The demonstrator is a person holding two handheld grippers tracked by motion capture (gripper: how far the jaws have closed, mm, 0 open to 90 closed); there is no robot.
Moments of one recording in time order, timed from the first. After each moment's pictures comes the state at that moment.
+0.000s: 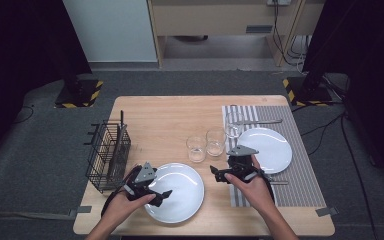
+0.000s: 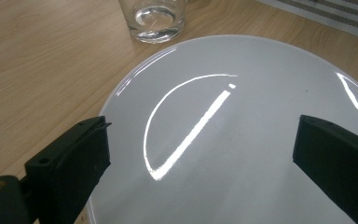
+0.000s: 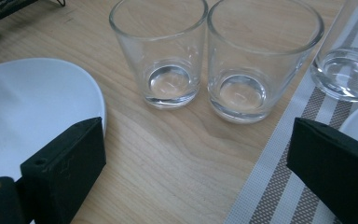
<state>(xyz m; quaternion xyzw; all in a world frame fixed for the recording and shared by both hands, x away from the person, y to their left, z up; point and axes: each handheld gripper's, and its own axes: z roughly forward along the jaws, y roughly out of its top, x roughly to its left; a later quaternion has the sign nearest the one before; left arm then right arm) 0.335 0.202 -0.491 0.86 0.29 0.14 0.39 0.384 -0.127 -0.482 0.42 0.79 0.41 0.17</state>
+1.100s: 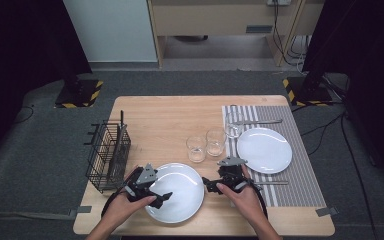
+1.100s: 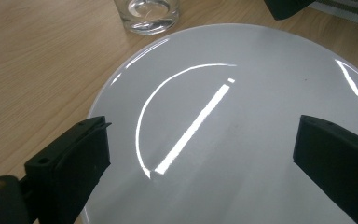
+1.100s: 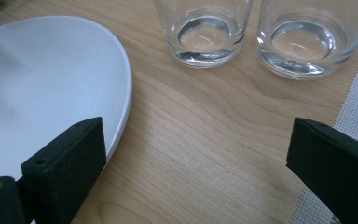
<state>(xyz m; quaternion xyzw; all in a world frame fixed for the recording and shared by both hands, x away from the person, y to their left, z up) 0.334 0.201 -0.496 0.87 0.28 0.13 0.38 0.370 -0.103 -0.519 0.43 0.80 0.40 0.13</state>
